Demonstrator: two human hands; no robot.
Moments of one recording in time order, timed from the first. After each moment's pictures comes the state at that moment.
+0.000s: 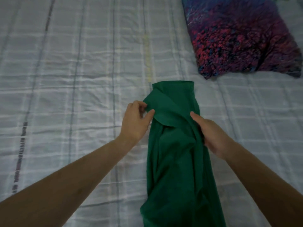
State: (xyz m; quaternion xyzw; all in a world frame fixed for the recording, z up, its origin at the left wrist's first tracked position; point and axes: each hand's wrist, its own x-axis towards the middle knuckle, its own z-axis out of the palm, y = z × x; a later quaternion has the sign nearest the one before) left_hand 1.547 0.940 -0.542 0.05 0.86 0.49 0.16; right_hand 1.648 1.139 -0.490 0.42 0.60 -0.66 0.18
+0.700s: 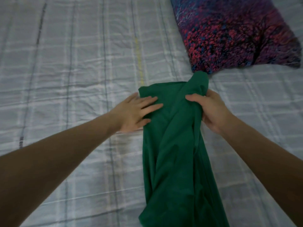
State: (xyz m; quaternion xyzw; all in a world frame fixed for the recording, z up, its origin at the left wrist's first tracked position) left_hand 1.479 0.936 -0.533 0.57 0.81 -0.02 0.13; right_hand 1.600 1.163 -0.467 0.36 0.56 -0.75 0.01
